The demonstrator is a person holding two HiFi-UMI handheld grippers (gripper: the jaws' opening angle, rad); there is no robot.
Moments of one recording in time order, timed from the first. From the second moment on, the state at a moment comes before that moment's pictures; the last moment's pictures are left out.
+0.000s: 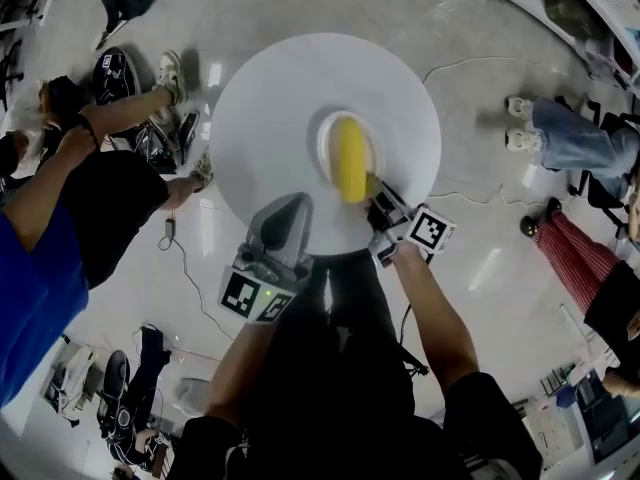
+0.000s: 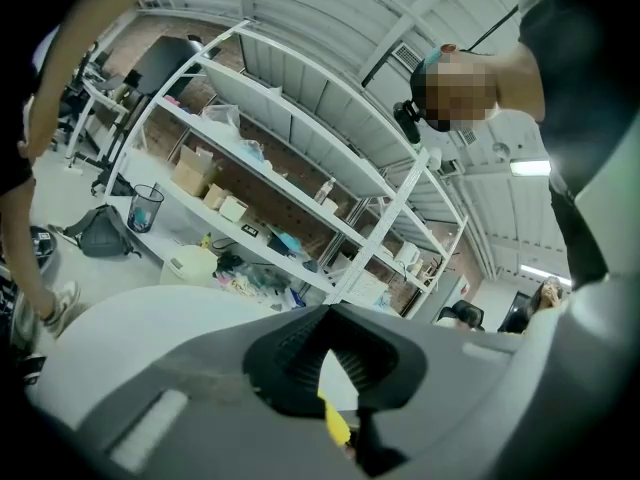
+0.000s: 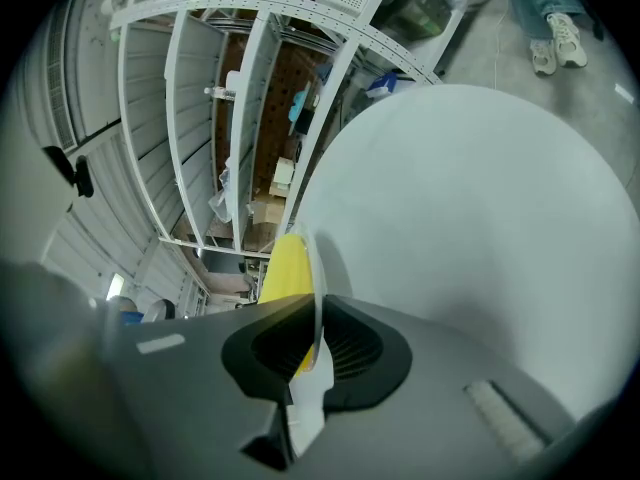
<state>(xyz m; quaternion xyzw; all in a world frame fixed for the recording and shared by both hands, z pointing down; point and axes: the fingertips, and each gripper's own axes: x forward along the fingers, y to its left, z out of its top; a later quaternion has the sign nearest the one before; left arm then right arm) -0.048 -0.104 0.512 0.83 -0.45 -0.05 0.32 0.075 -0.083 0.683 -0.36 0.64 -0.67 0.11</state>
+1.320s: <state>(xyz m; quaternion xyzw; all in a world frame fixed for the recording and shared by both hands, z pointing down) -0.058 -0.097 0.517 0.83 -0.45 -0.05 0.33 0.079 -0.078 0.707 -0.45 0.56 -0.70 0.01</state>
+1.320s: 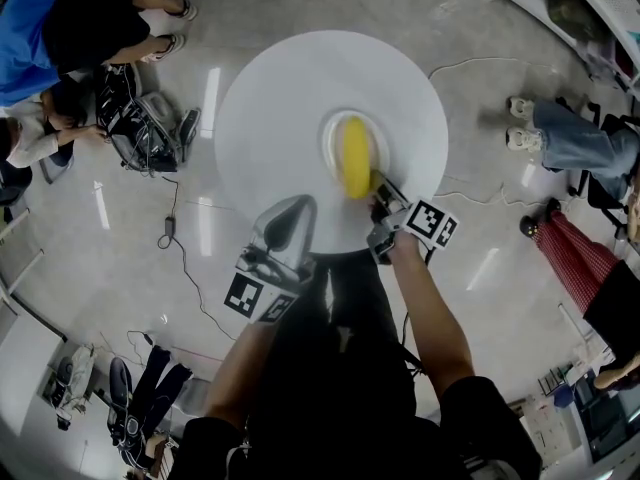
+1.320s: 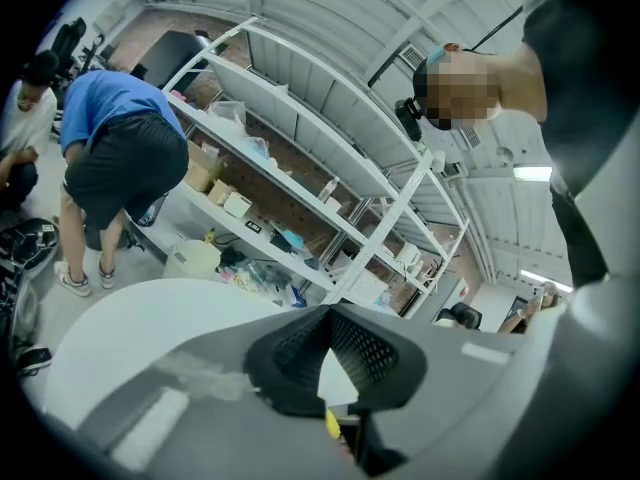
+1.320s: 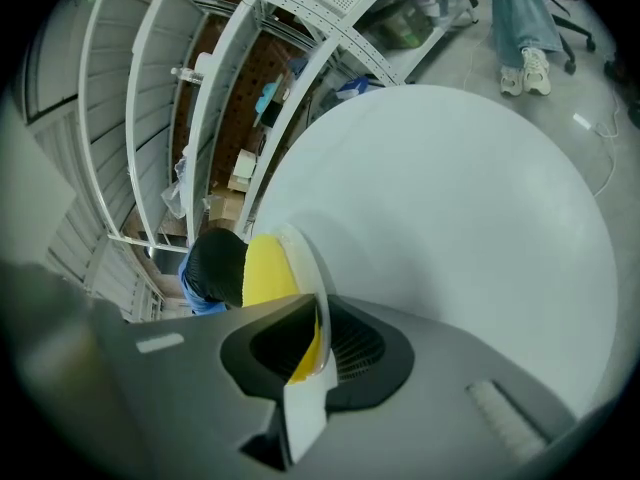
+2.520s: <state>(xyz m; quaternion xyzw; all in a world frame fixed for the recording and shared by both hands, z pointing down) -0.055 -0.088 0.512 0.83 -0.45 -0.06 0.34 0.088 -0.075 0.707 -0.49 0.55 -0.68 -0.06</state>
